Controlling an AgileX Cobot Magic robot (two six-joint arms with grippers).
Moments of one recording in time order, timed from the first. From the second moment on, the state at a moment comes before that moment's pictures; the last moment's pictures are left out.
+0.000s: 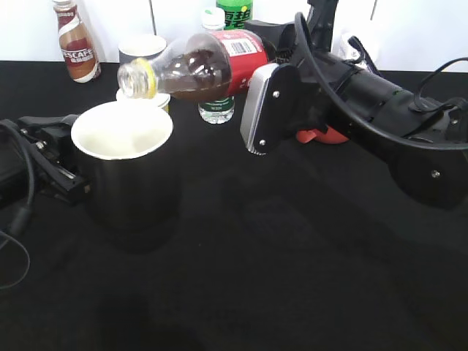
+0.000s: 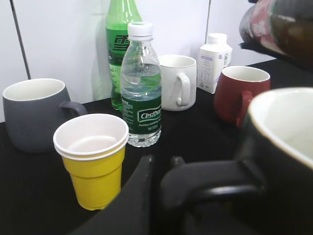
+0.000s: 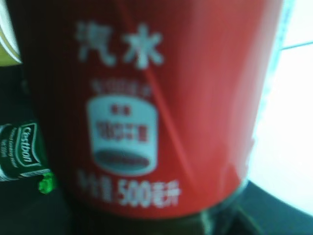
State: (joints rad) left arm -0.37 1.40 -0.29 0.35 -0.93 -0.22; right arm 0.61 1.73 -0.77 -0.10 -0.95 -1.29
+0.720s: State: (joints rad) left arm -0.37 1.40 -0.29 0.38 -0.95 -0.21; right arm 0.61 1.73 -0.77 -0.06 -1.08 -1.52
